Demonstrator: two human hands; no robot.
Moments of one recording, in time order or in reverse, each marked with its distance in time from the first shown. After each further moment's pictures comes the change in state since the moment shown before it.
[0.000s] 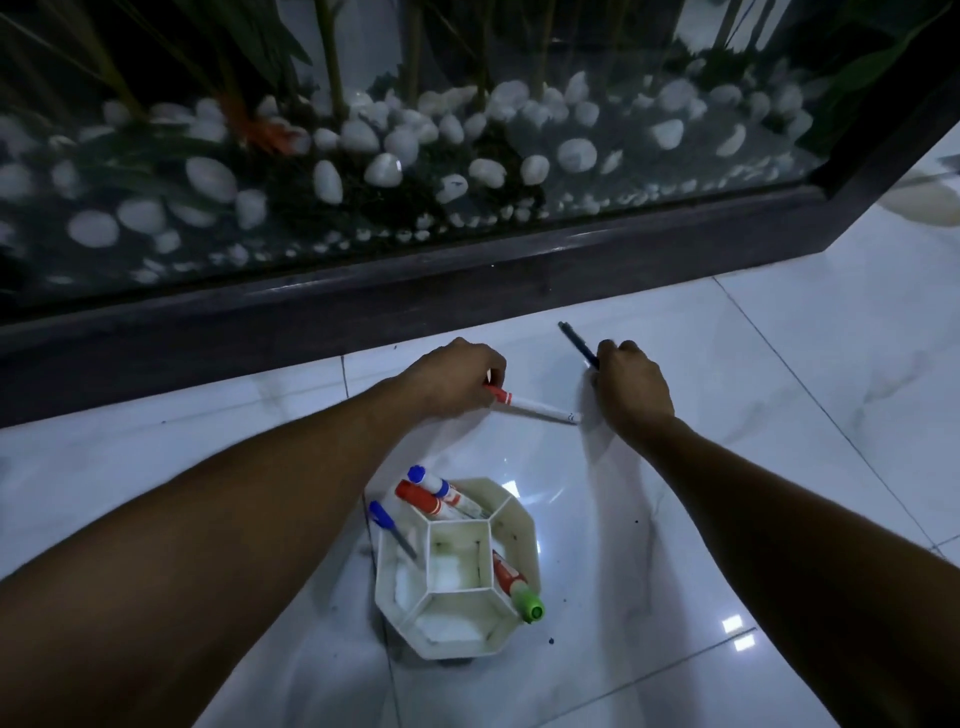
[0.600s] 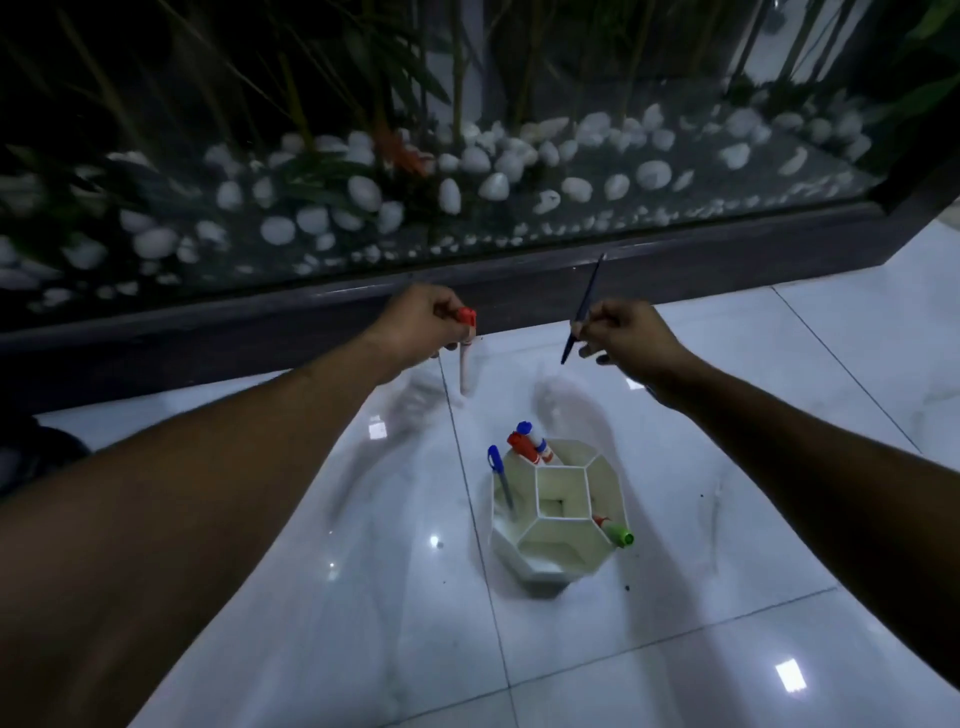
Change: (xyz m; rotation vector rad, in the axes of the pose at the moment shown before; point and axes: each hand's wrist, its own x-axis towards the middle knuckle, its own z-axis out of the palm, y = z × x) left_hand -0.131 -0.056 -0.080 -0.641 0.333 -0.295; right_hand -0.049 -0.110 -0.090 0.954 -0.251 -0.044
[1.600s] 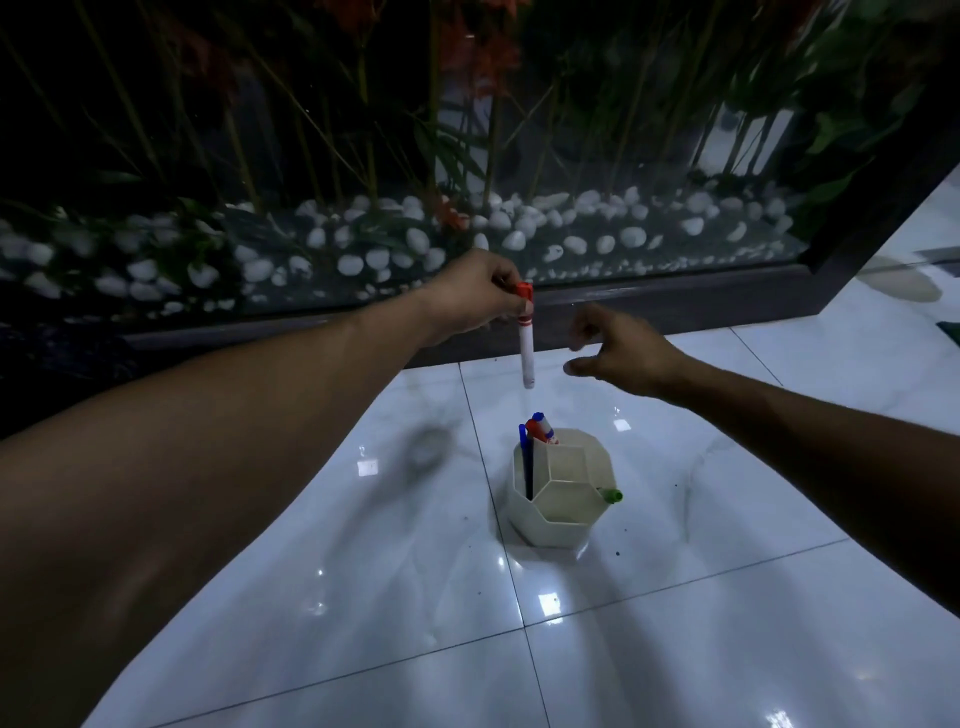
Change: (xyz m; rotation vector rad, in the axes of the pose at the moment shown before) left_hand -0.097 0.102 -0.047 0.037 -0.042 0.236; right_hand -0.105 -0.094 -0.002 -0.557 -0.074 -0.265
